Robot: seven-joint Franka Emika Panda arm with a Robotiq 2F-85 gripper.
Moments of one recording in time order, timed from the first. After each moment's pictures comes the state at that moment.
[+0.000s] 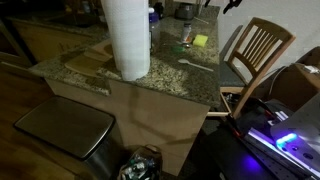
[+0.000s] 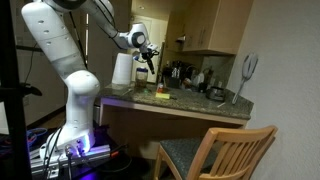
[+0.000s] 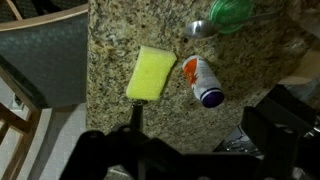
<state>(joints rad) -0.05 -0.47 0.22 -2.47 -0.08 2.52 0.79</state>
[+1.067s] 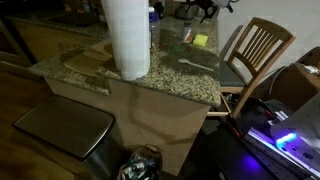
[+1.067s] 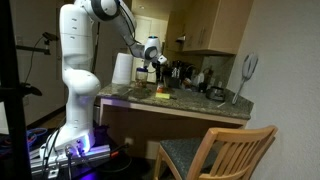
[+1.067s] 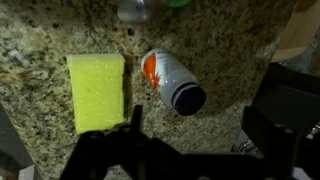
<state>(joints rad) -0.02 -0.07 0.16 -2.24 0.06 2.69 0.88</state>
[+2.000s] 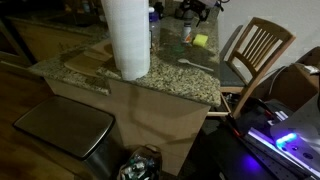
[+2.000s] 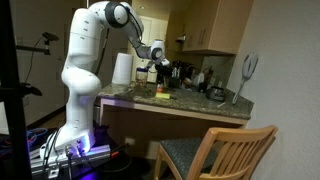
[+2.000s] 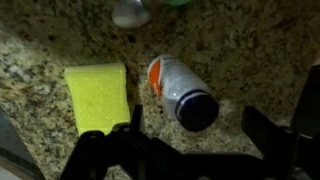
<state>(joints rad) 0.03 0.10 0.12 -2.03 -0.03 2.48 1.05</state>
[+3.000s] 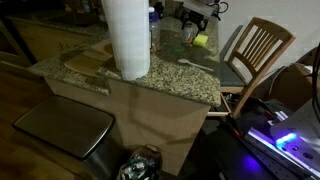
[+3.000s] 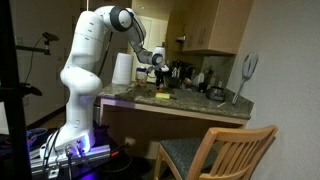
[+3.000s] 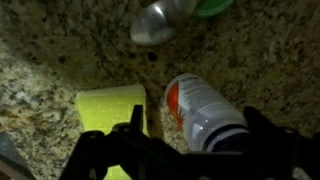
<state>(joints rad) 0.07 0.18 0.07 -2.03 -0.02 2.46 1.07</state>
